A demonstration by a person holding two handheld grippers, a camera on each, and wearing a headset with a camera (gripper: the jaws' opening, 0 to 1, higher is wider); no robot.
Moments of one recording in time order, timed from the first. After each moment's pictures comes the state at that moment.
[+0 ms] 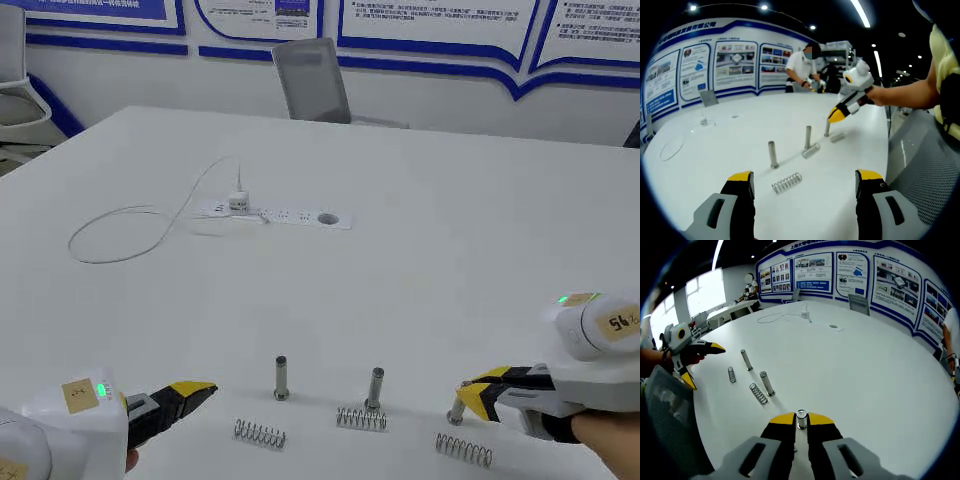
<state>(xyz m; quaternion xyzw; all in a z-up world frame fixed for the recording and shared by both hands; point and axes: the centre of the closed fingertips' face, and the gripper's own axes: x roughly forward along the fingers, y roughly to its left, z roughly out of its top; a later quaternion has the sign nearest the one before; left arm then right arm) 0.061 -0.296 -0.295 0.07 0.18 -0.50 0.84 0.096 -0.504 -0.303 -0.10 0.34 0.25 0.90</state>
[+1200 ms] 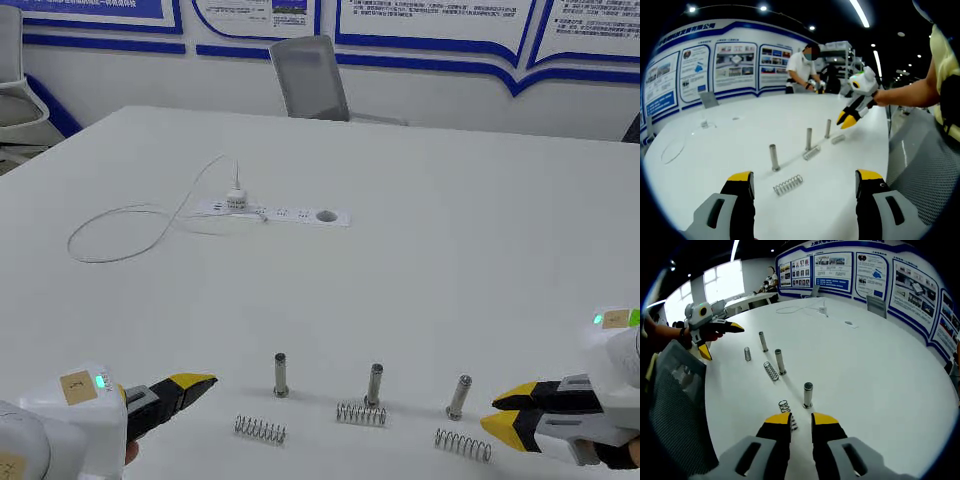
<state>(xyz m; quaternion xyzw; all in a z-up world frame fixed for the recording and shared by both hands) 0.063 -0.297 -0.290 0.07 0.17 -0.50 0.84 0.062 -0.516 -0.317 -0.13 0.35 0.34 0.86</state>
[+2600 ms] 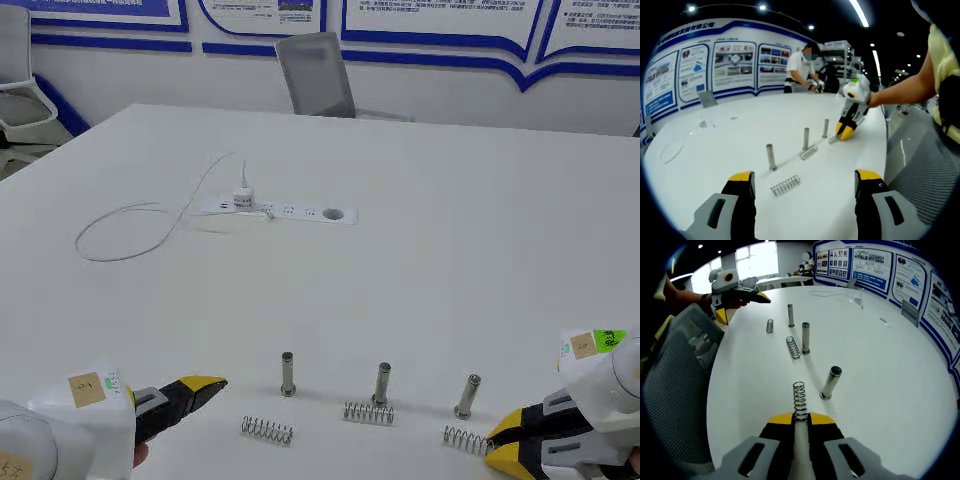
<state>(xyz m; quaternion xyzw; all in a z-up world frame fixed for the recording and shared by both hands) 0.058 -0.299 -0.289 0.07 0.18 -0.51 0.84 0.049 -0.506 -0.349 -0.21 0.37 0.44 0.79</state>
